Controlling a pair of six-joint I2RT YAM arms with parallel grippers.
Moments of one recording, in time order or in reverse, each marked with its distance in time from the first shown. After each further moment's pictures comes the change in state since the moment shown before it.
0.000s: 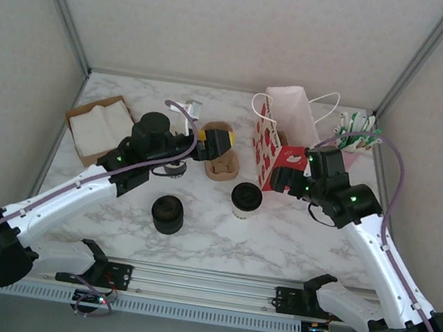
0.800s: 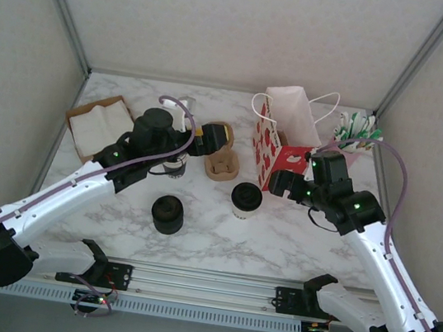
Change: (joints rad) left arm -0.001 0.007 0.084 -0.198 -0.168 0.040; right arm 0.000 -0.048 -0.035 0.034 -0.105 0.015
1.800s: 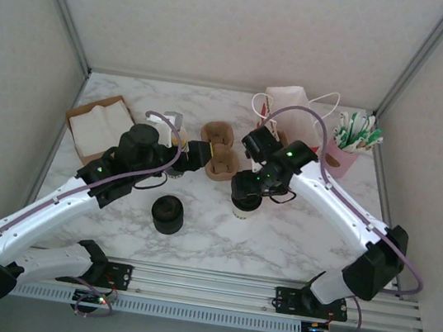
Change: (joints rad) left arm 0.000 -0.160 -0.146 -0.062 -0.064 0.098; right arm 0.285 0.541 0.354 -0.278 0.084 -0.080
